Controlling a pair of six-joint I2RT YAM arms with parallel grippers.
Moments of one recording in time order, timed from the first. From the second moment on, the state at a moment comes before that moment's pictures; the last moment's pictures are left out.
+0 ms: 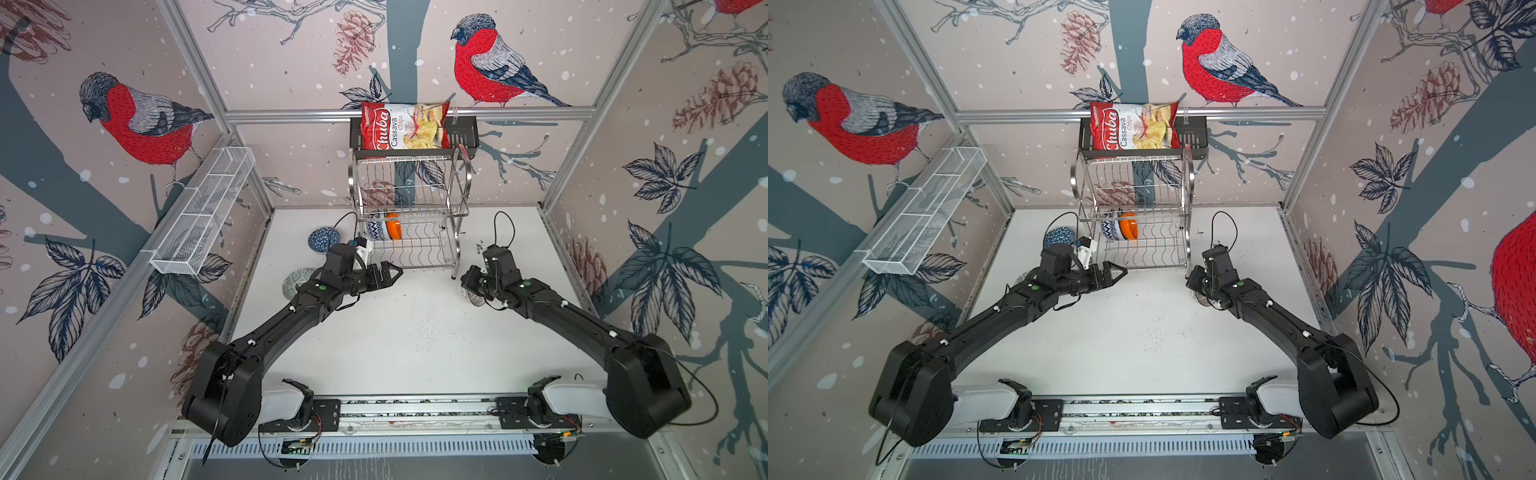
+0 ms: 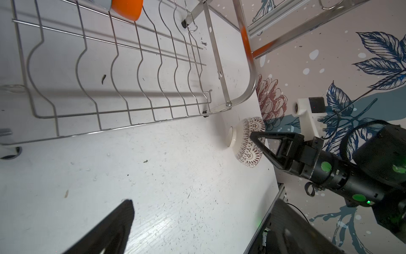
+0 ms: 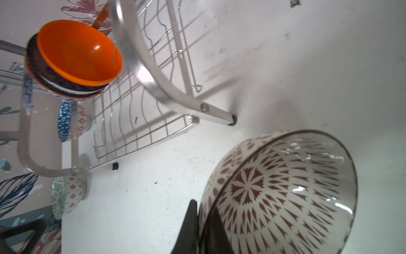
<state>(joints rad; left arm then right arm) -0.43 1.30 0.81 -0.09 0.50 -0.68 0.48 1.29 0.77 -0.24 -0.08 0.79</state>
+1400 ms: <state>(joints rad) -0.34 1.24 0.80 -0.09 0.52 -0.70 0.68 1.53 0.74 0.70 -0.28 0.85</state>
